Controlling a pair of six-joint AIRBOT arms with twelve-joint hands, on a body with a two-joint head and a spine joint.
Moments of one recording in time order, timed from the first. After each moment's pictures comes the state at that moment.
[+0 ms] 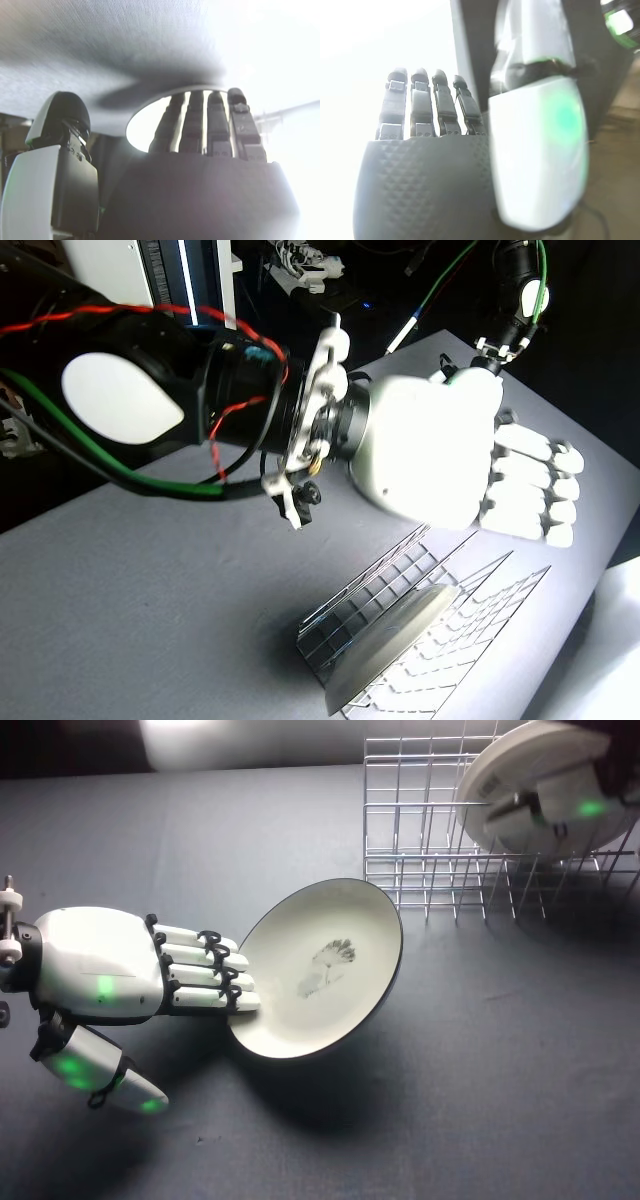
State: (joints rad) left arm 0.63 -1.08 1.49 1.49 -0.77 -0.04; right arm -0.18 -0.94 1.07 -0.32 0.29 -0.39
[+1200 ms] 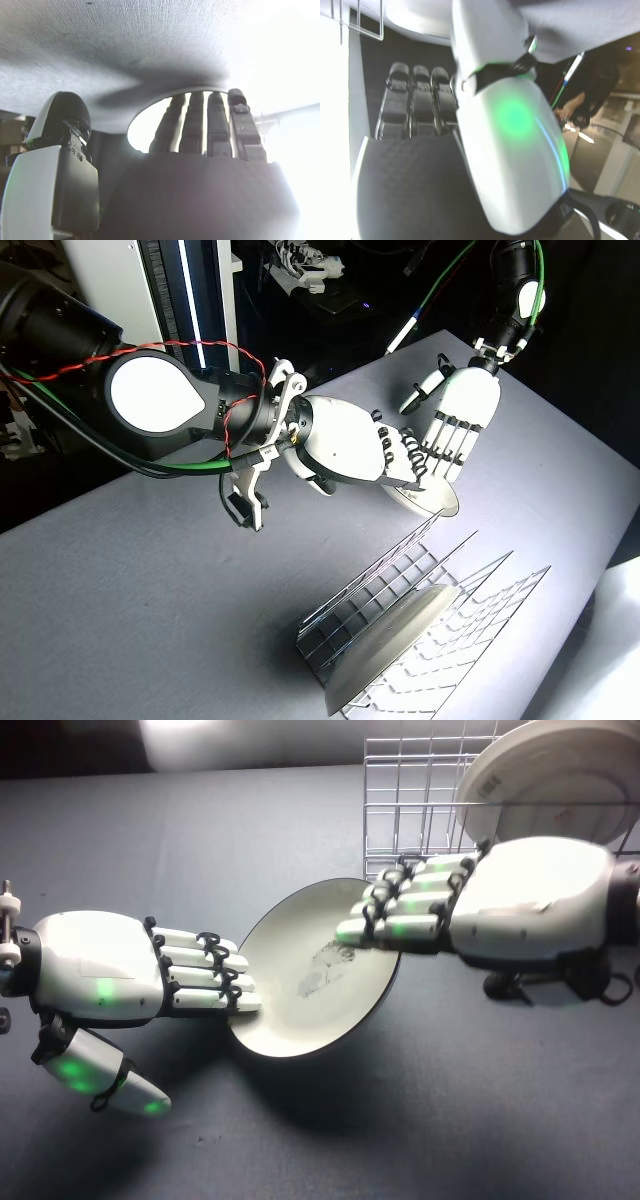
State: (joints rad) left arm 0.66 -1.08 1.49 1.47 -0.77 -0.04; right arm -0.41 -1.01 0.99 -0.75 0.31 -0.37
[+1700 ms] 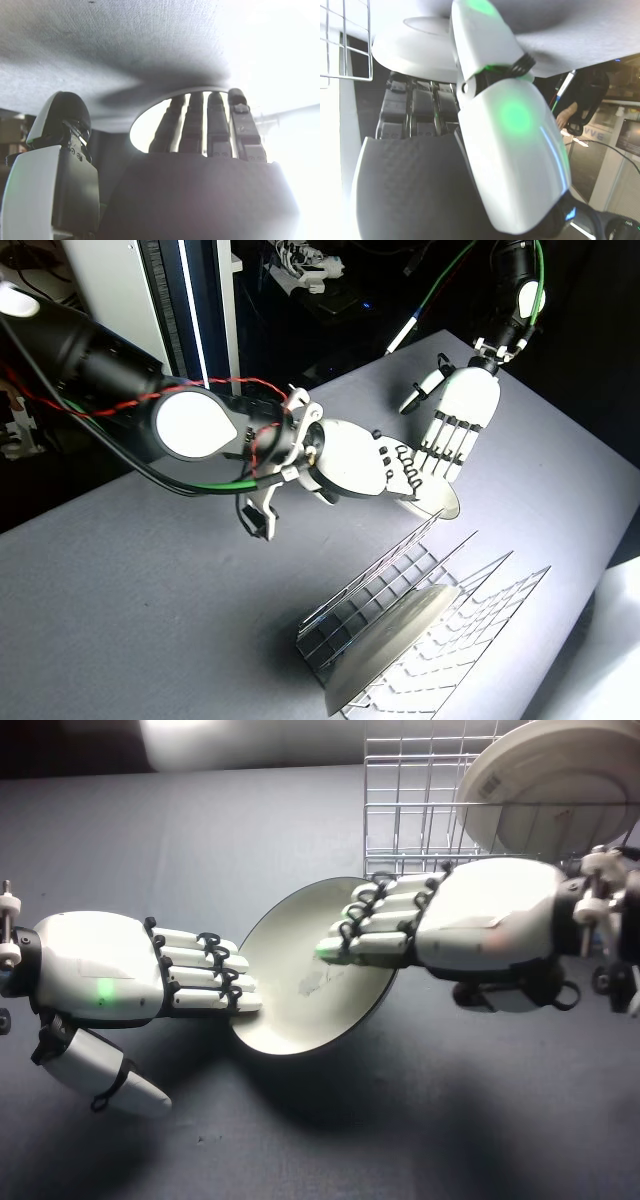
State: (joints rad) left arm 0.66 -1.08 1.49 1.47 -0.77 -0.05; right arm -0.44 -1.15 1.12 -0.75 0.31 -0.40
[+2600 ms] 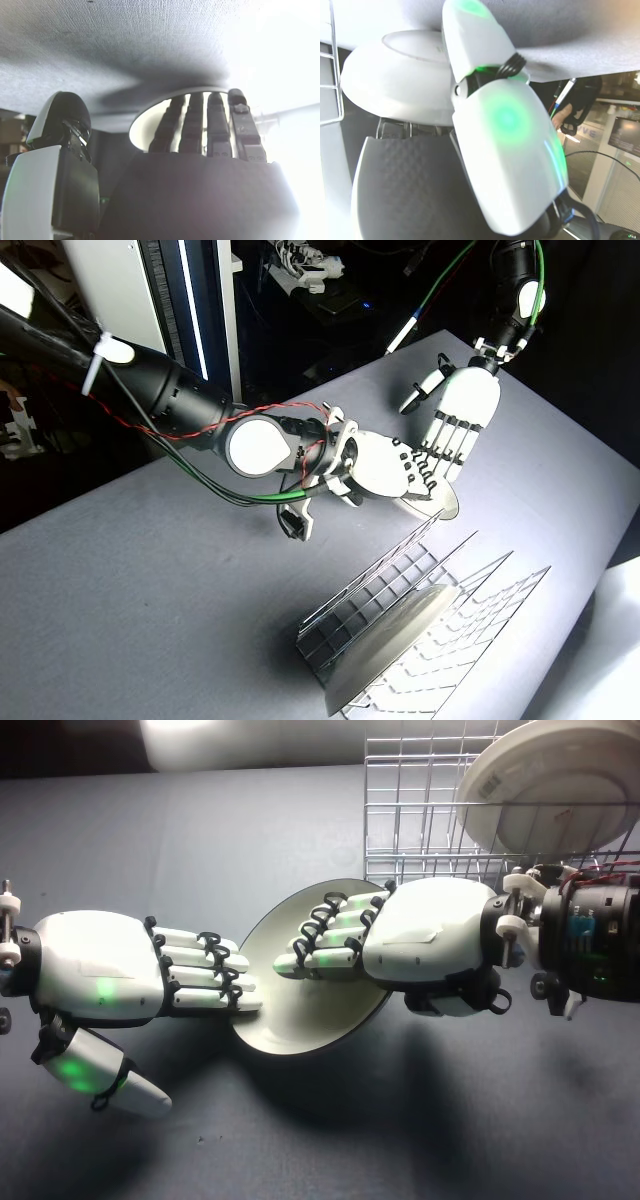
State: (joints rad) left arm 0.66 -1.08 1.49 1.47 -0.77 -0.05; right arm -0.45 -1.31 1.26 -0.75 0.32 -0.40
